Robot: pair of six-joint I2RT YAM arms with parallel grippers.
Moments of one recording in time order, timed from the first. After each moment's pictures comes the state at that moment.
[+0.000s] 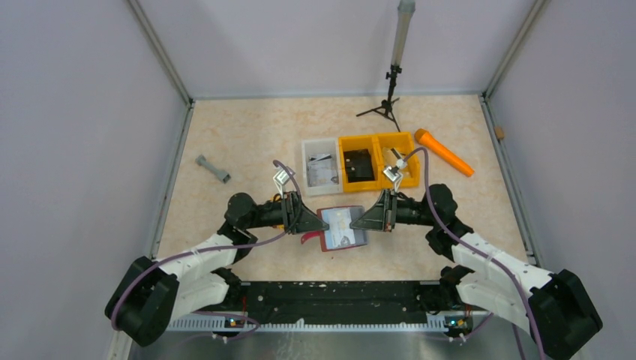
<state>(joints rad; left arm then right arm) -0.56 1.05 0.28 0.95 0.93 -1.21 0.57 0.92 0.35 0.57 -0.87 1.13</state>
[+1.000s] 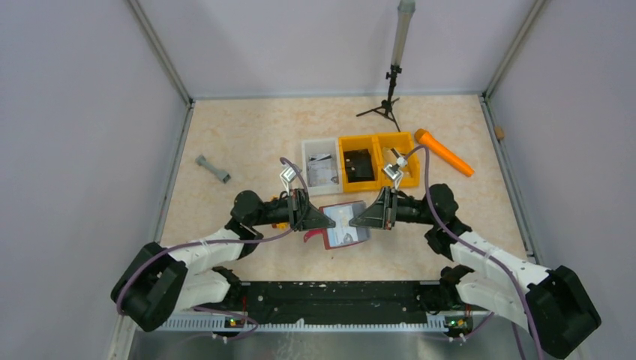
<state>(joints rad) -0.61 1.15 0.32 1.02 0.90 -1.23 0.57 0.94 0.35 0.65 -0.87 1.17</state>
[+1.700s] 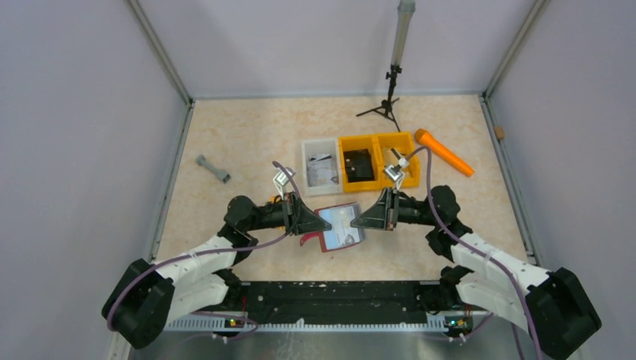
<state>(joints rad) -0.61 1.03 0.29 0.96 0.87 -1.20 0.56 0.94 0.33 0.68 -0.88 1.21</state>
